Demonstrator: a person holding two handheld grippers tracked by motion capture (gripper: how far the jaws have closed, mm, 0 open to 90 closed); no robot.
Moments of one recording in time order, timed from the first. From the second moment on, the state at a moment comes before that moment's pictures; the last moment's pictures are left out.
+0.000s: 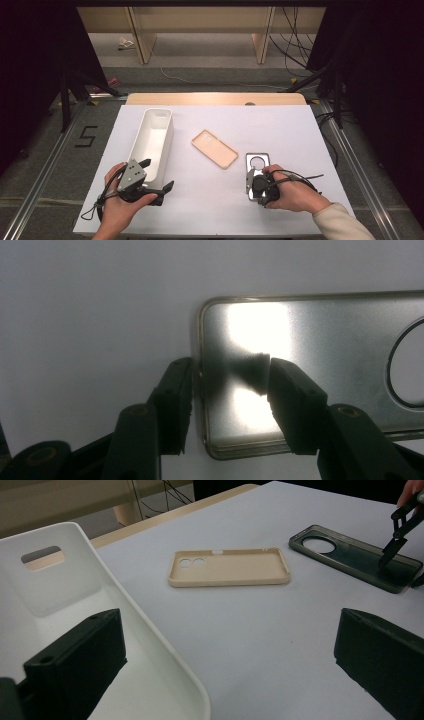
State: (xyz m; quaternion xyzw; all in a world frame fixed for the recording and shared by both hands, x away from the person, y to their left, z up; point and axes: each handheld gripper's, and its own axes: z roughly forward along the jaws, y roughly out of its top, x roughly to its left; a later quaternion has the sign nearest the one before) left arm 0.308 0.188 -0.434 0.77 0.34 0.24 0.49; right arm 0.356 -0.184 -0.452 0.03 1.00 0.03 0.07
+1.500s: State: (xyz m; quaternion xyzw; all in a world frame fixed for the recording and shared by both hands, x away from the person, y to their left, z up) left arm 0.308 0.188 -0.434 0.77 0.34 0.24 0.49; right arm 0.351 -0.181 -0.450 0.02 1.00 0.02 0.04
